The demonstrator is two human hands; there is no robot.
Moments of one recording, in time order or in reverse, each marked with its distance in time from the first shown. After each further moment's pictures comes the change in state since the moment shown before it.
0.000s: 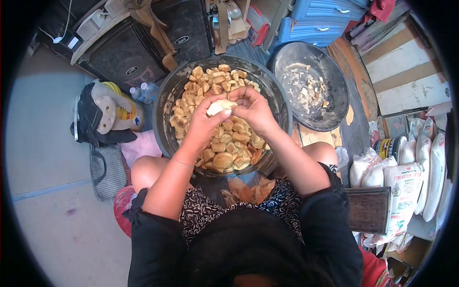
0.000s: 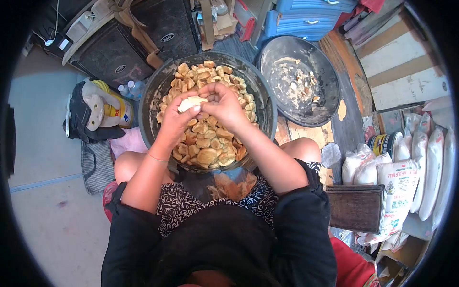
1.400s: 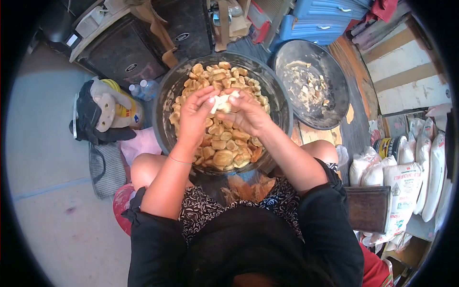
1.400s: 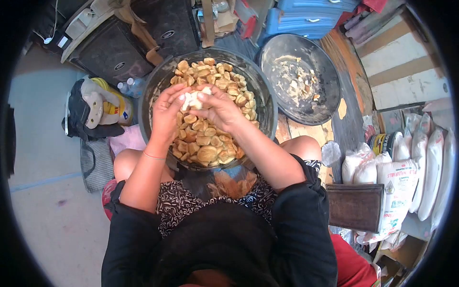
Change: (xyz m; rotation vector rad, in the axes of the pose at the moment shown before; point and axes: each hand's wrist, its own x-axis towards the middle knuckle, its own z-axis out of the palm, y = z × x) left_hand 0.008 -0.005 -0.017 -0.122 0.066 0.032; right_hand 0.007 0.019 0.003 0.588 -0.036 0.325
